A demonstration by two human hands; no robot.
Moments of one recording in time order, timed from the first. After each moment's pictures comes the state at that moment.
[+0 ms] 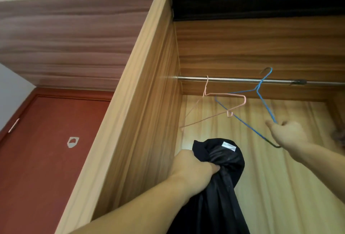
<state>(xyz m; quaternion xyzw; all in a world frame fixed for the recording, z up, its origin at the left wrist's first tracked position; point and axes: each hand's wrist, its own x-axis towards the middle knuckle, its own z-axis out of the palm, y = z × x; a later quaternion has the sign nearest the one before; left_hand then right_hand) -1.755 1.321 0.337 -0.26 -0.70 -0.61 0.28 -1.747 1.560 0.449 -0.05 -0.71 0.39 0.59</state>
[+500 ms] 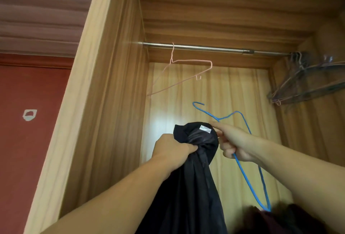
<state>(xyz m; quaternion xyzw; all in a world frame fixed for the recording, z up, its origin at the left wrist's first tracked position) -1.732 1.354 0.286 -0.26 -0.73 -0.61 0.19 -1.690 1.531 0.329 -0.01 -0.76 0.62 0.23</state>
